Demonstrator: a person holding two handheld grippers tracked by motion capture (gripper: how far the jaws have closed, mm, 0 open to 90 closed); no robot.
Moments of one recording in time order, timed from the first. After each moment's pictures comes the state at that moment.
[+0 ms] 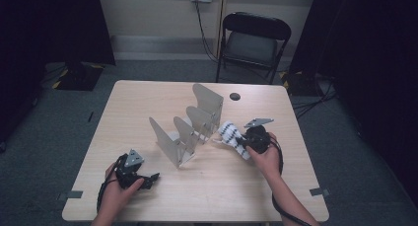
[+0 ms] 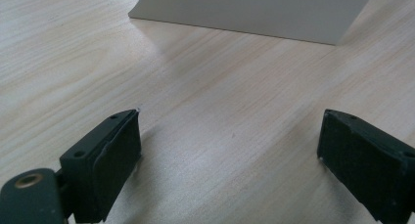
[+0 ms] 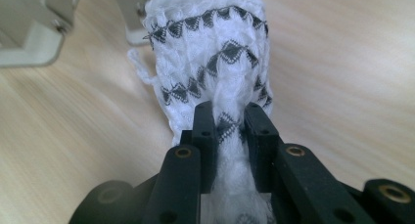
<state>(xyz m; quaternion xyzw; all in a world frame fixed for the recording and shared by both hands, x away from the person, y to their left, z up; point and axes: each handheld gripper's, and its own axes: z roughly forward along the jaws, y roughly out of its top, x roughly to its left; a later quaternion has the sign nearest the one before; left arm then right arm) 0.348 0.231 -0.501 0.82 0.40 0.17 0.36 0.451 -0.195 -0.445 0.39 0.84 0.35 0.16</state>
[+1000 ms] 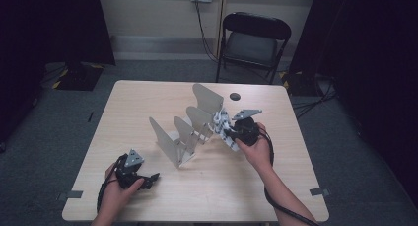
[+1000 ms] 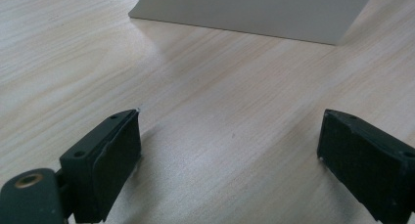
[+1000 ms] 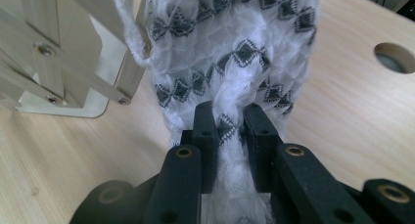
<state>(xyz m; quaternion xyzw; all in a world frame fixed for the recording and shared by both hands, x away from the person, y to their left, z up) 0.348 0.231 -0.501 0.82 0.40 0.17 0.36 0.458 -0.154 -0.420 0.34 0.85 0.37 0.17</state>
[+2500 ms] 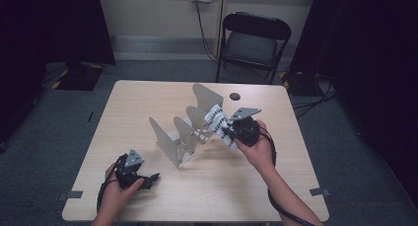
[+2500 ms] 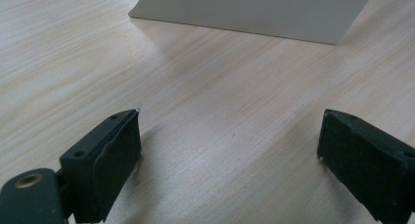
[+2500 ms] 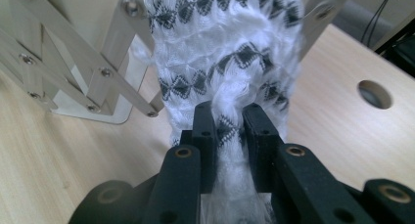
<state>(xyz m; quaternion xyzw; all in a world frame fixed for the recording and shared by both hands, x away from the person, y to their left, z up) 0.348 0.231 -0.501 0.82 0.40 0.17 0.36 0.438 -0.143 -0.389 0.29 0.86 0.37 0.20</state>
